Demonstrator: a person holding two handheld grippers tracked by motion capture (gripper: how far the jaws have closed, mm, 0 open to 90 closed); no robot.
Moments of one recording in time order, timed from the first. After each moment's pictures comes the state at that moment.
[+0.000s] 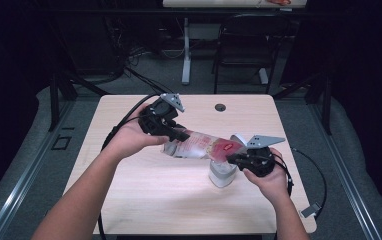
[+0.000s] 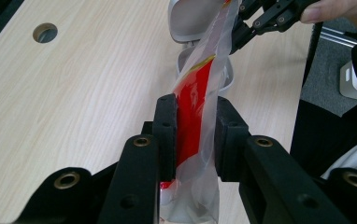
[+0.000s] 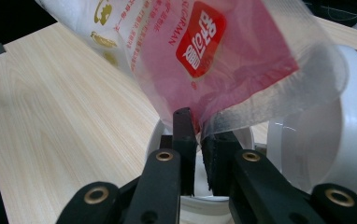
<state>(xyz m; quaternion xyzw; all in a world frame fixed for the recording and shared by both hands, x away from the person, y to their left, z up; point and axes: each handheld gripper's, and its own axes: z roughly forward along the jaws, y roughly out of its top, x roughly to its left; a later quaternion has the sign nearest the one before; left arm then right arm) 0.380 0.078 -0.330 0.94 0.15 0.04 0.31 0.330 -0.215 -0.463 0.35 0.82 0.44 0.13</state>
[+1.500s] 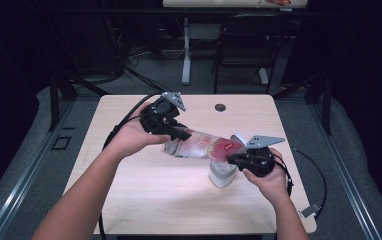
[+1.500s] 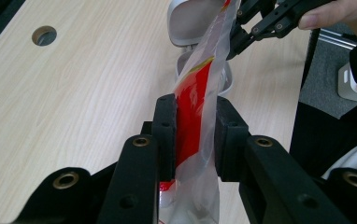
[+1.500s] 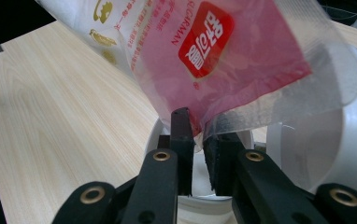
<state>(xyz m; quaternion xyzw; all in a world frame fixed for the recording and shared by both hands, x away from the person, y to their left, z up) 0.382 0.075 -0.329 0.94 0.15 0.04 0.31 0.330 -0.214 -0.464 0.35 0.82 0.44 0.14</state>
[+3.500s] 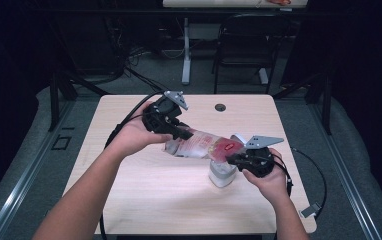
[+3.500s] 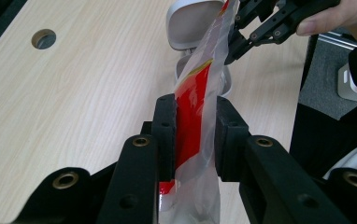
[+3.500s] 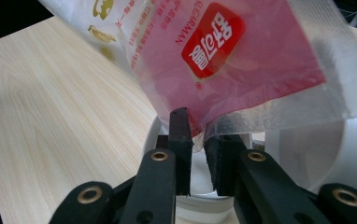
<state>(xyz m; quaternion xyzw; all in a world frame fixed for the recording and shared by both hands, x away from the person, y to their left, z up) 0.382 0.070 -0.326 0.94 0.15 0.04 0.31 0.330 -0.213 -0.464 0.35 0.82 0.43 0.14</state>
